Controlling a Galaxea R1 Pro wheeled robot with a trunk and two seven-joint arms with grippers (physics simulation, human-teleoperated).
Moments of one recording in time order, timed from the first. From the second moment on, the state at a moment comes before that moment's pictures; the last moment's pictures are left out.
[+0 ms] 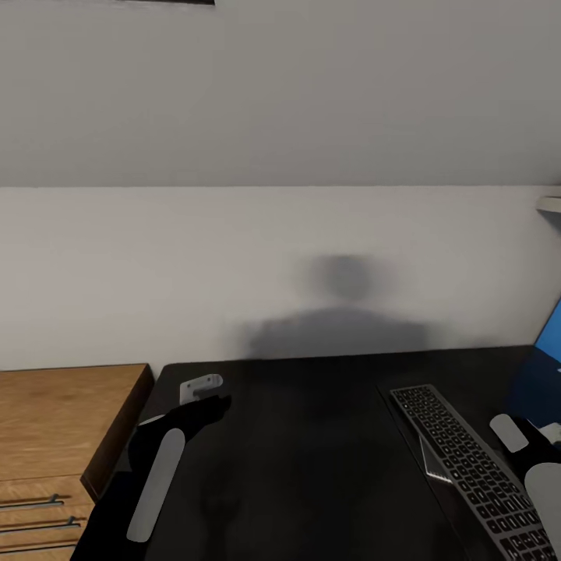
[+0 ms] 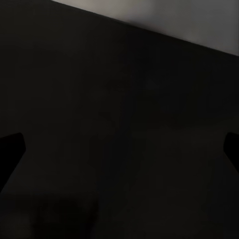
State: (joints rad) left arm -0.32 -0.10 -0.11 -1.58 0.48 0.83 0.43; right arm -0.79 -0.37 -0.33 -0.36 -0.62 -0.02 -0.63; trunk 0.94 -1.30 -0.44
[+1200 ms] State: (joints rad) left arm -0.32 -0.11 -0.11 -1.59 0.47 0.82 0.43; right arm -0.79 -0.31 -0.32 -0.41 -0.63 -0.02 -0.63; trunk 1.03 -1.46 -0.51
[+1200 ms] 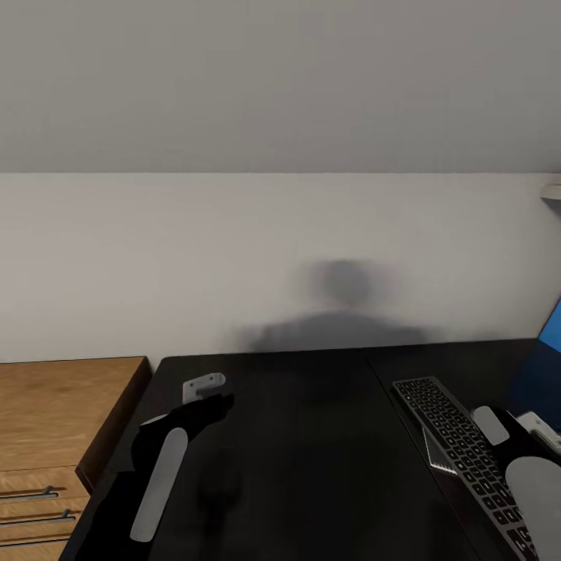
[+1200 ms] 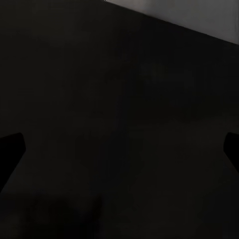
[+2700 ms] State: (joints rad) left arm -0.32 -0.11 -0.11 -1.61 0.48 0.83 0.42; right arm -0.79 -0.30 -0.32 -0.43 -0.63 -0.01 -0.62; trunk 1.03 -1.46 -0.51
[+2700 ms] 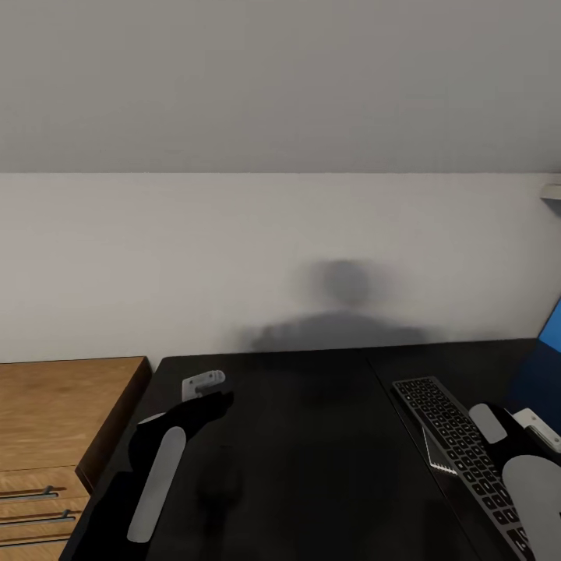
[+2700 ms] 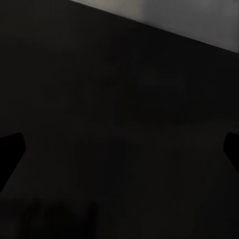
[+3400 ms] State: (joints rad) left arm -0.32 -0.11 -0.11 -1.61 0.48 0.83 0.42; right arm -0.79 -0.31 -0.32 -0.42 -0.64 0.01 -0.56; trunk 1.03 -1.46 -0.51
